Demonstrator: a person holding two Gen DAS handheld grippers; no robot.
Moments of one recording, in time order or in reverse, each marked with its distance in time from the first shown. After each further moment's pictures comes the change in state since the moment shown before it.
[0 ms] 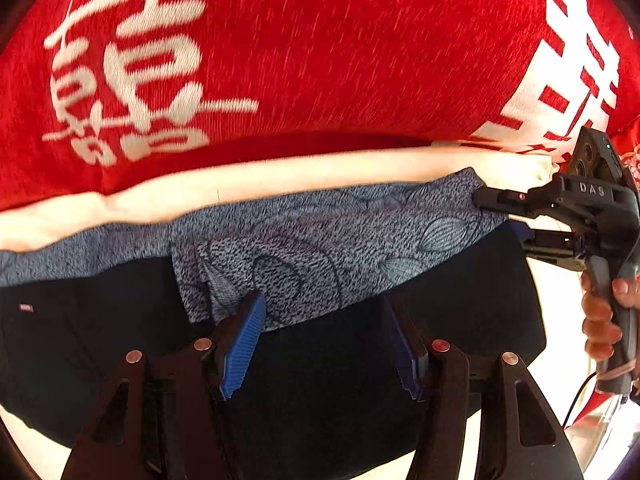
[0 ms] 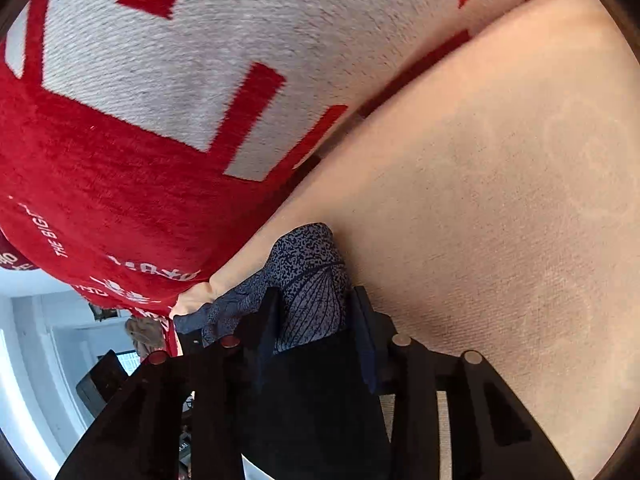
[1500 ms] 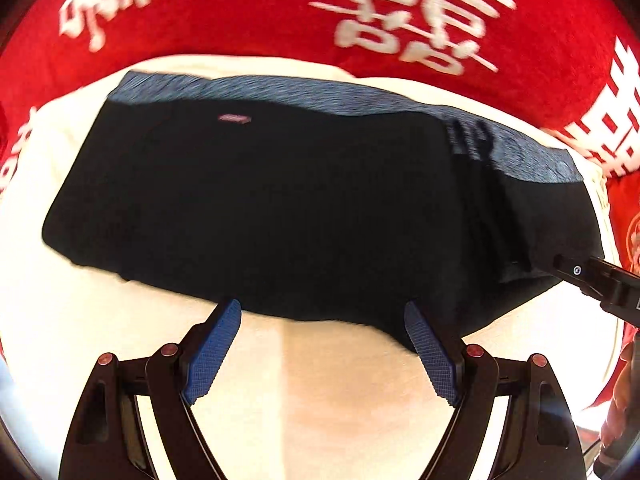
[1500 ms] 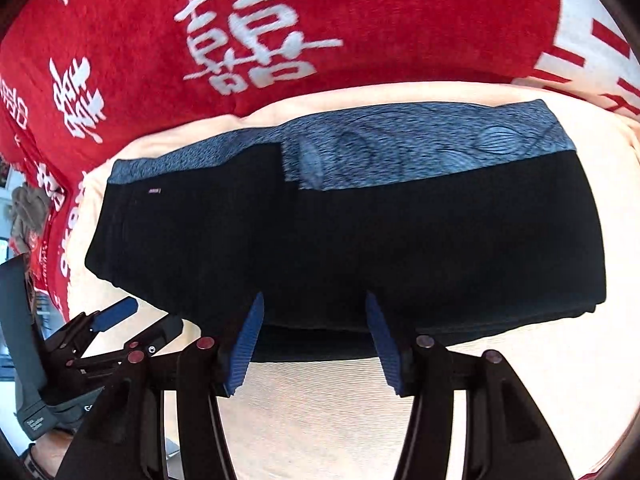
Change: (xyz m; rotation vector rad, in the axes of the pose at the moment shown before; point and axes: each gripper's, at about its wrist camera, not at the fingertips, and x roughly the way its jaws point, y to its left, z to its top) left arm -0.091 0.170 -0.136 -0.230 0.043 0.143; right arm 0.097 0.179 -0.197 -0.472 0.035 -0.499
